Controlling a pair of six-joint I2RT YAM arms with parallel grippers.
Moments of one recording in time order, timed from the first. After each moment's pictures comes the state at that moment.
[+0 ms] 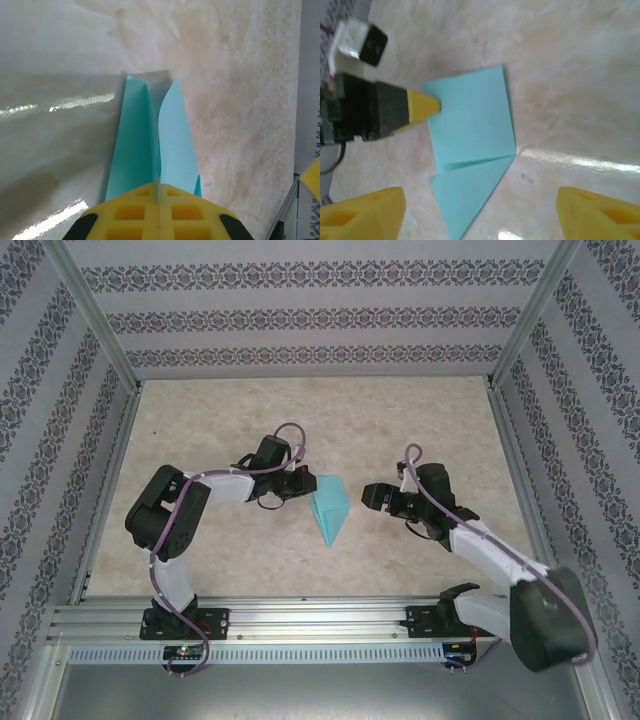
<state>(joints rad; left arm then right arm) -0.51 1.86 0.99 0.05 0.55 -0.74 0.30 1.17 0.48 -0.01 -0.50 0.55</state>
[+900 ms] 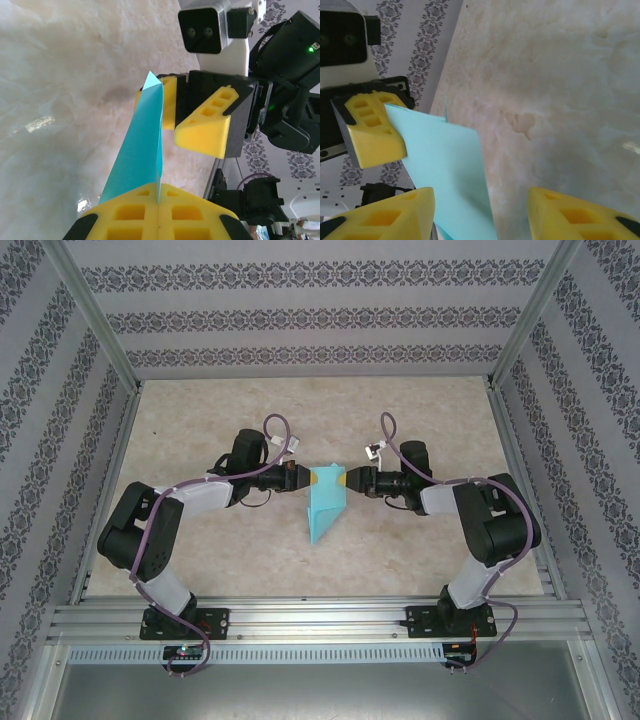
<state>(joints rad) -0.43 1.68 0.87 0.22 0.88 -0.65 0.26 1.73 0.66 0.54 -1.02 0.64</state>
